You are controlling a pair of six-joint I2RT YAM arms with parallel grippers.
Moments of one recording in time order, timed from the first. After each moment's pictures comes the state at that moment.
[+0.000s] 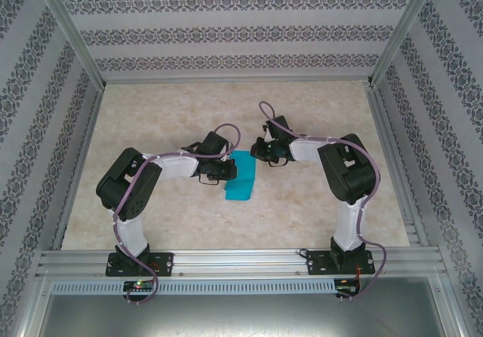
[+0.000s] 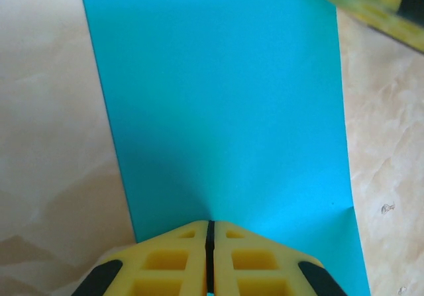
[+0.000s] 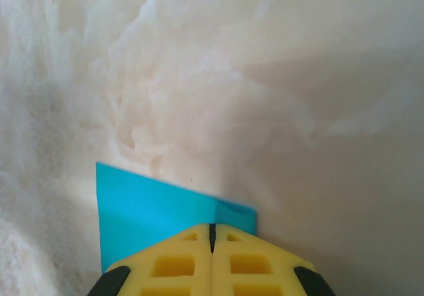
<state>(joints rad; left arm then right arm) -0.56 1.85 0.99 -0.20 0.31 -0.55 0.42 1.97 1.09 -0.06 -0.38 0.73</state>
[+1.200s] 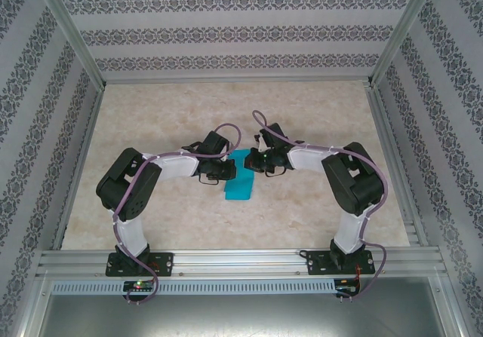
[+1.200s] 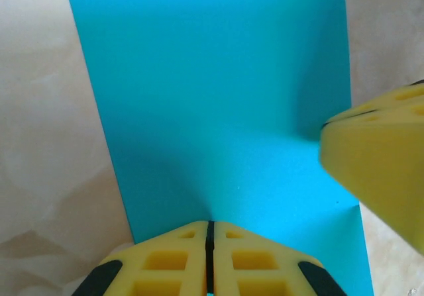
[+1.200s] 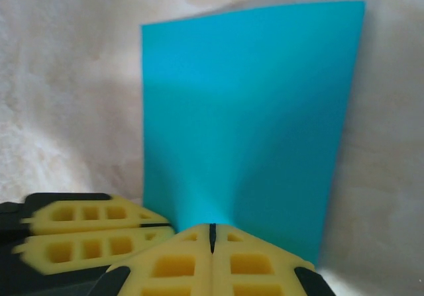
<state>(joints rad) -0.56 1.85 1.00 -0.23 0.29 -0.54 0.51 1.86 0.99 -0.14 -0.46 0.73</state>
